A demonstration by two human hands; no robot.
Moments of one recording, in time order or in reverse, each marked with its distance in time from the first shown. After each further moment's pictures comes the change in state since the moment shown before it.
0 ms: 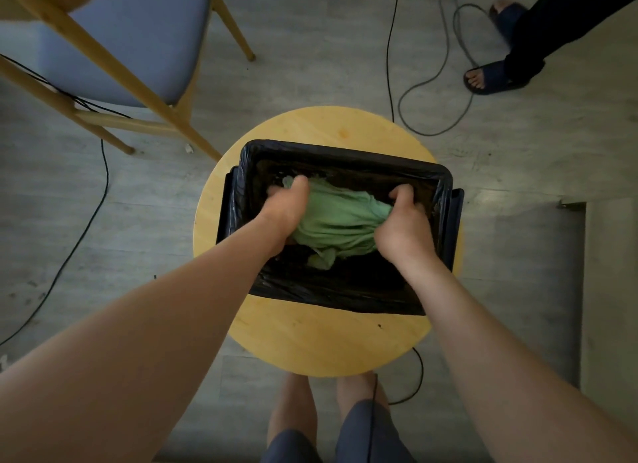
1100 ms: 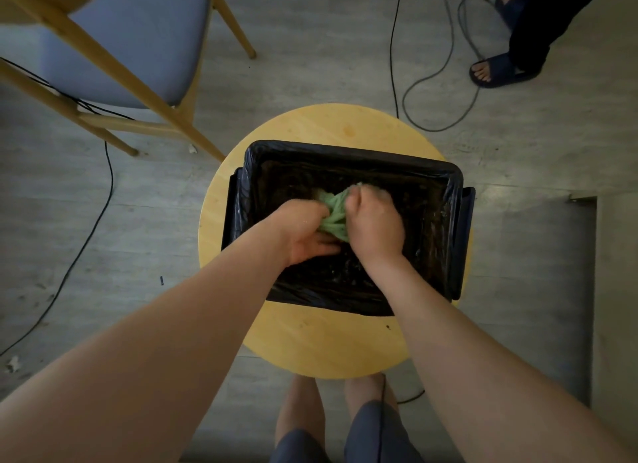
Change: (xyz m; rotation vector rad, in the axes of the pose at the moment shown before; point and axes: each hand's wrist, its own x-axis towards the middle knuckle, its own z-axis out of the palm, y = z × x) left_hand -0.010 -0.013 0.011 -0.311 -0.327 -0.100; right_hand 0.016 -0.021 0.065 -0.011 0.259 -0.223
